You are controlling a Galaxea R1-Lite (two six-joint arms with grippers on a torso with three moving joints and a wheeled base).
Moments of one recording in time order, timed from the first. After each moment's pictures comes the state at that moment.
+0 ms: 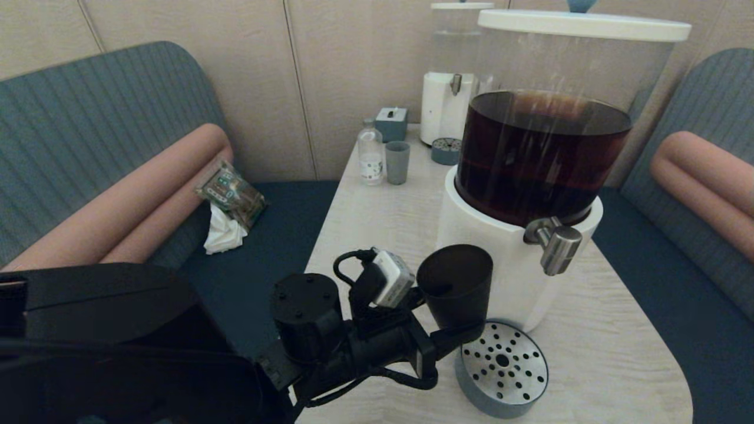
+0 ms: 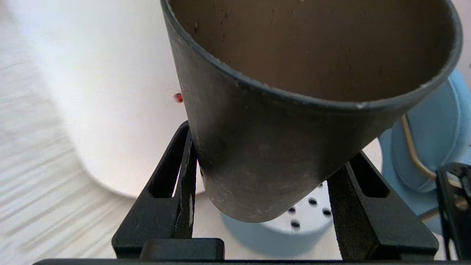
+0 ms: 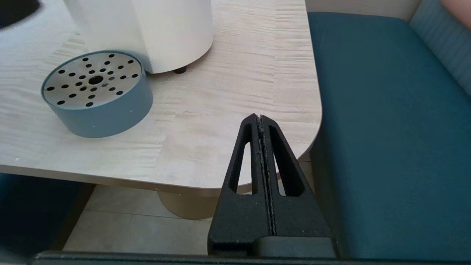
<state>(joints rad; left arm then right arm) -0.78 2.10 -0.65 -1.52 -0.37 -0.02 0.00 0.00 0.00 0.02 0.00 0.04</state>
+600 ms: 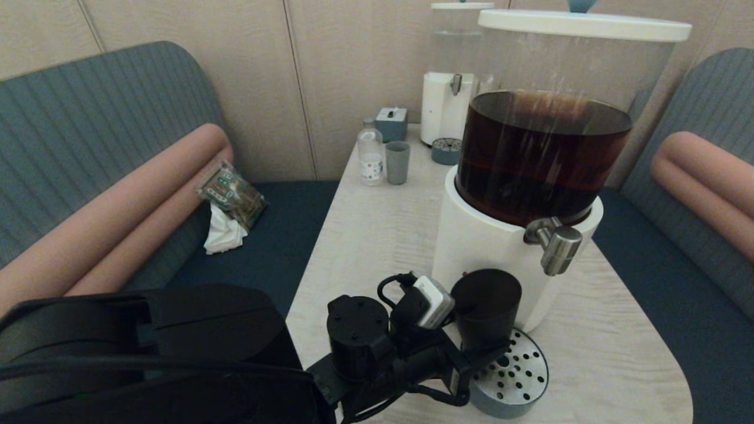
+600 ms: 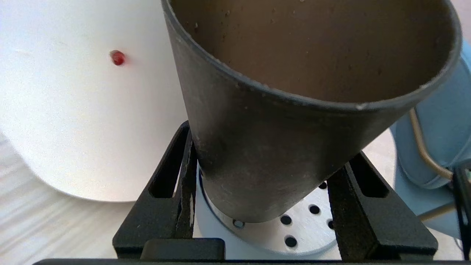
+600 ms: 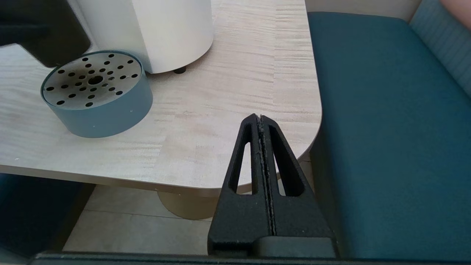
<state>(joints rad) -0.85 2.24 -0.75 -1.52 -0.29 -0.01 0.00 0.00 0.00 0.02 0.00 0.04</state>
